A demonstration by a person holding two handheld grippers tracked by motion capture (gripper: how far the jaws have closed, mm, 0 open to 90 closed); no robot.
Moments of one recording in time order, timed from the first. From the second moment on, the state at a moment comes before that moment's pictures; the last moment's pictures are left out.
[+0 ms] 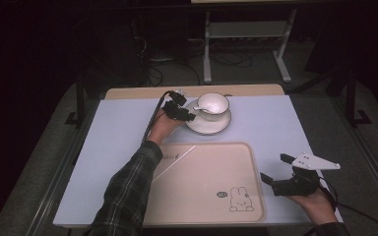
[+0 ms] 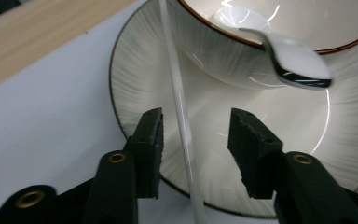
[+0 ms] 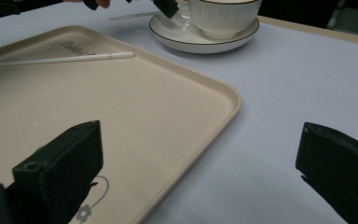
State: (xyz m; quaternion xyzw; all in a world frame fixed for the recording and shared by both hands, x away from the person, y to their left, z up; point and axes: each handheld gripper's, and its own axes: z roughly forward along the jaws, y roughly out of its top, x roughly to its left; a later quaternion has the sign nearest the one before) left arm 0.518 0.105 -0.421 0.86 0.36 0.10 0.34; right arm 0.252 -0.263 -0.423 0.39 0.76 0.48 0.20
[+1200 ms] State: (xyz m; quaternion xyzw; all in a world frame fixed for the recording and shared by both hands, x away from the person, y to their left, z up) left arm 0.490 0.154 -0.382 0.84 0.41 0.11 0.33; right arm 0.252 -0.263 -0.422 0.39 0.76 0.49 0.20
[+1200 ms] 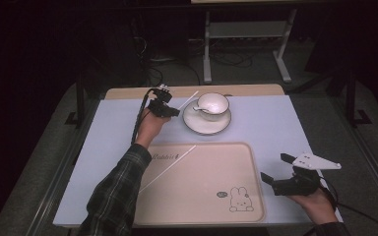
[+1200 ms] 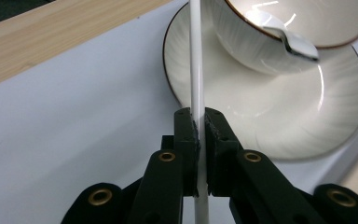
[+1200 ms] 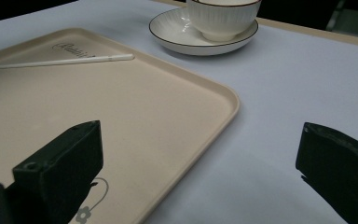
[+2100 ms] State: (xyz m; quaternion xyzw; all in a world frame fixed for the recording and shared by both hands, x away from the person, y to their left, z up) left arm 0.342 0.198 -0.381 0.84 0.38 0.07 0.37; right arm 0.251 -0.259 -0.421 0.38 0.76 0.48 0.21
